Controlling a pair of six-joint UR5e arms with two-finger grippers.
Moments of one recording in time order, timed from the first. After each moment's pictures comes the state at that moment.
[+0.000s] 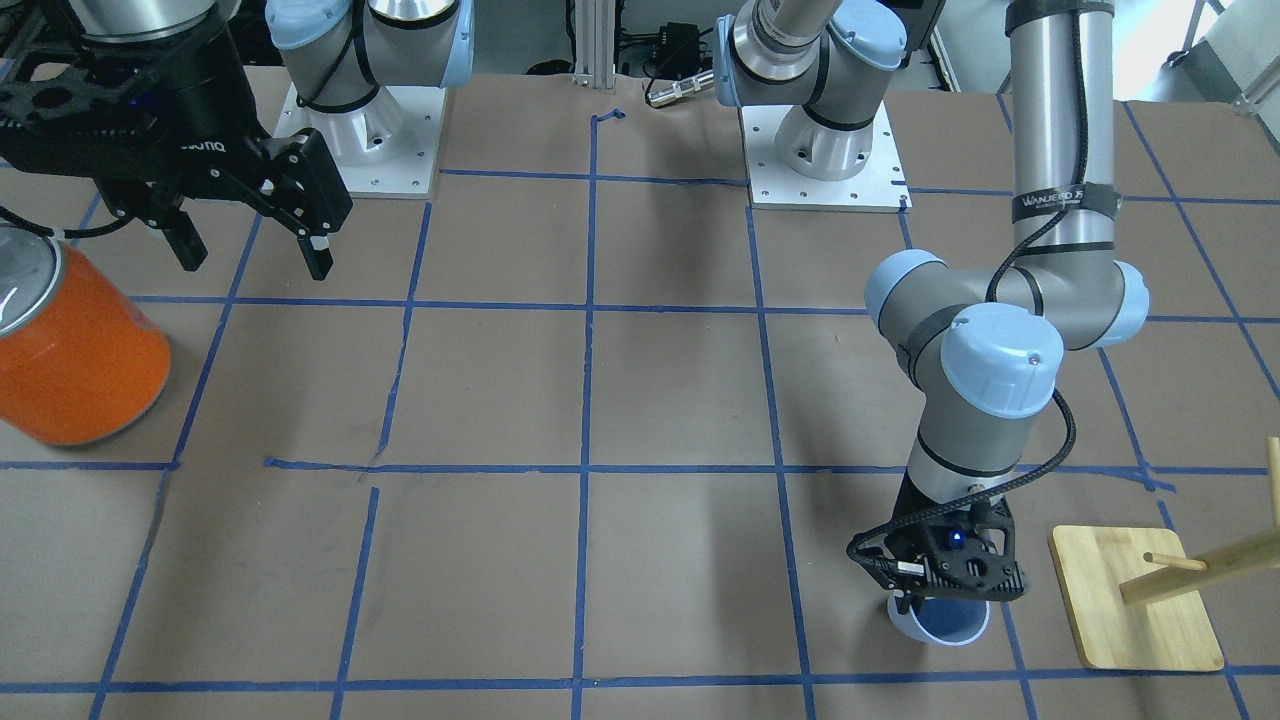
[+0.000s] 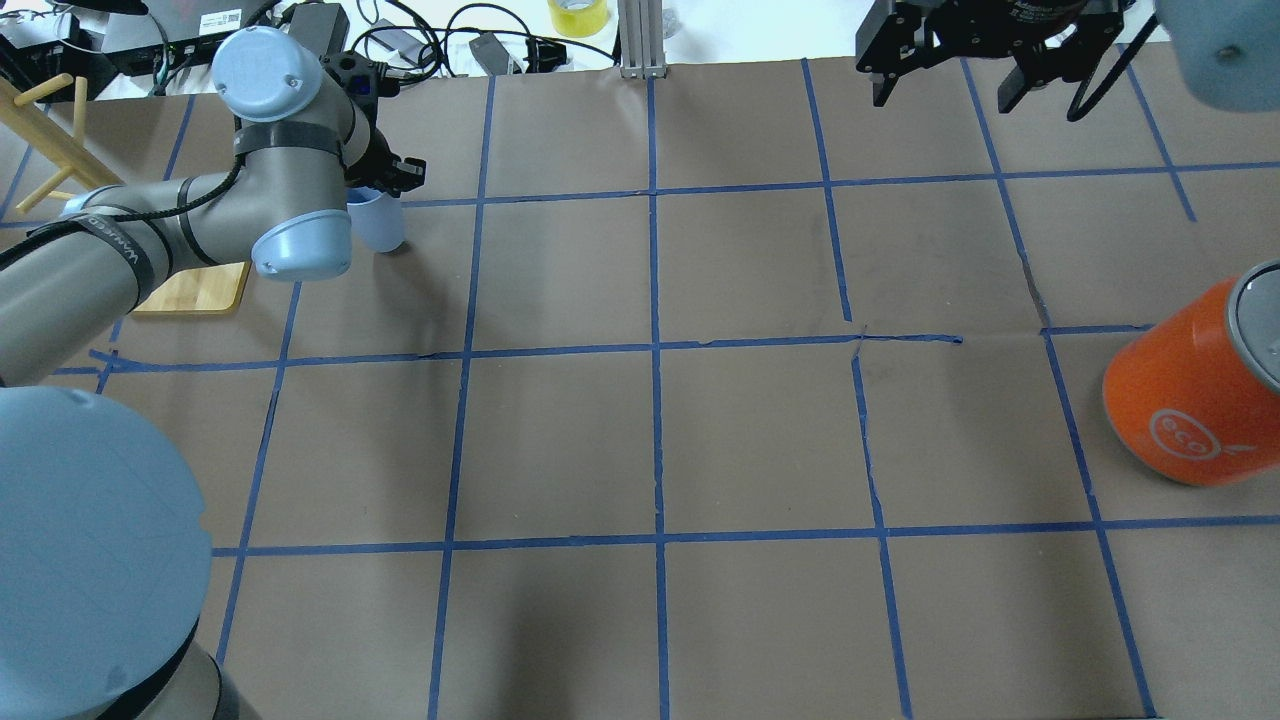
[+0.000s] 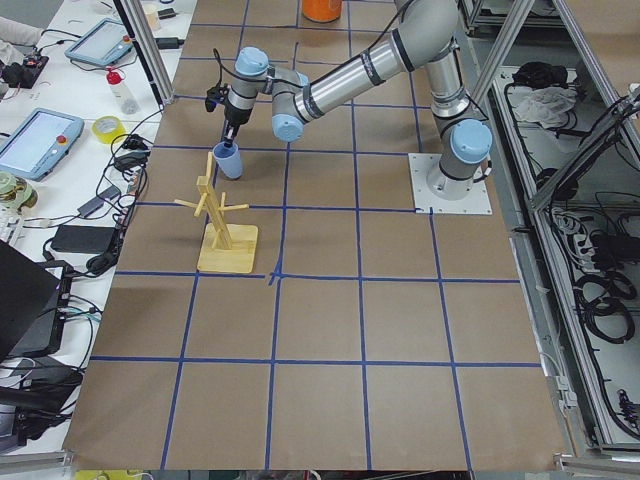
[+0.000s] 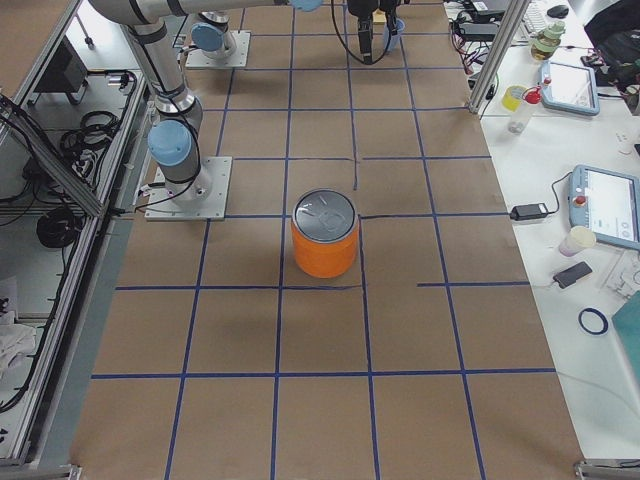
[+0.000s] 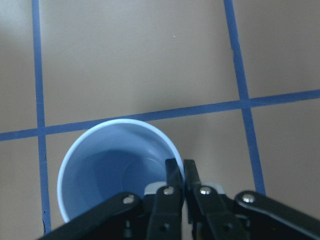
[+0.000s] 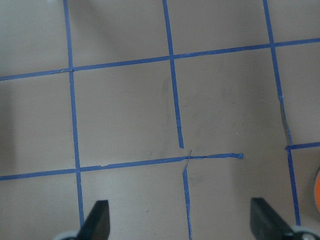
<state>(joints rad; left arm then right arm) -1.48 -2.07 -1.67 -0.57 1.60 0.21 1.59 -1.55 1.45 -1.71 -1.55 0.12</state>
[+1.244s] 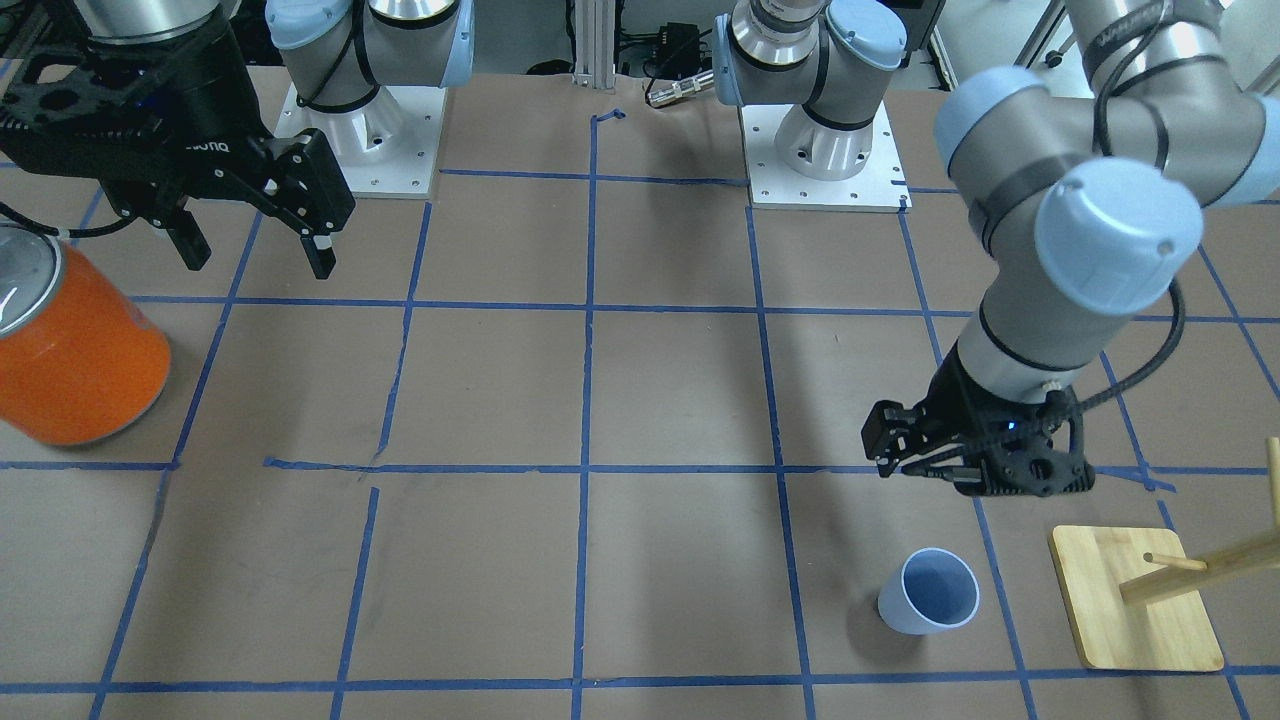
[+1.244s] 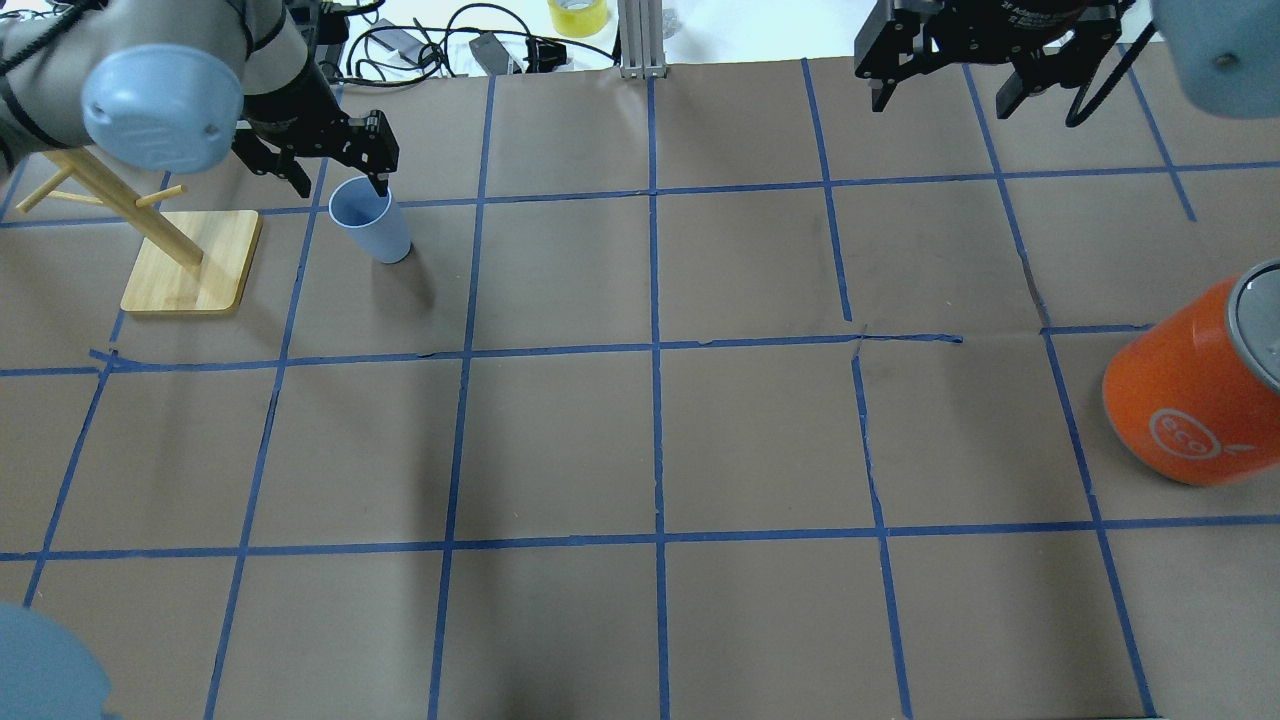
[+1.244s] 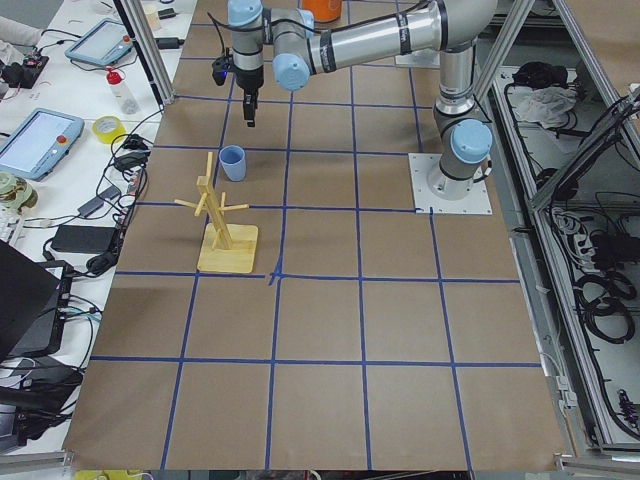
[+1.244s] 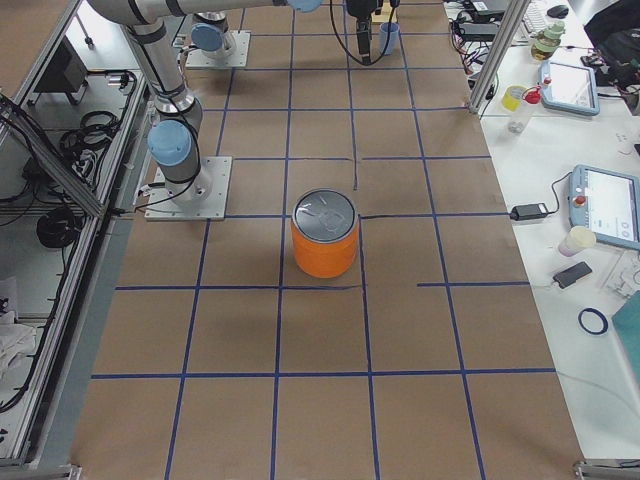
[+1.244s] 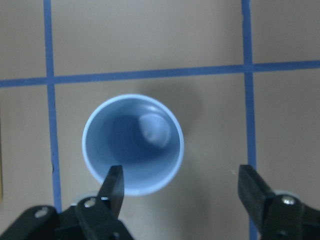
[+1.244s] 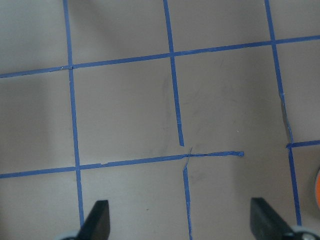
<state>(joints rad) -1.50 -1.84 -1.47 -1.34 1.63 0.05 1.59 -1.55 1.46 -1.71 -1.55 0.12</state>
